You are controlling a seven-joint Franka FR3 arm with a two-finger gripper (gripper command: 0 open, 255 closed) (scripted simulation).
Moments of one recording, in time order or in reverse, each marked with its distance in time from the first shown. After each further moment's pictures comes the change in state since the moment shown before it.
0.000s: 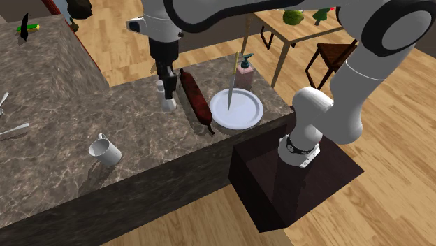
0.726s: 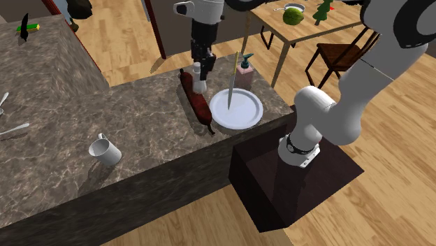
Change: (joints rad) arm -0.118 -0.329 0.009 -0.231 -0.176 -0.063 -0.031
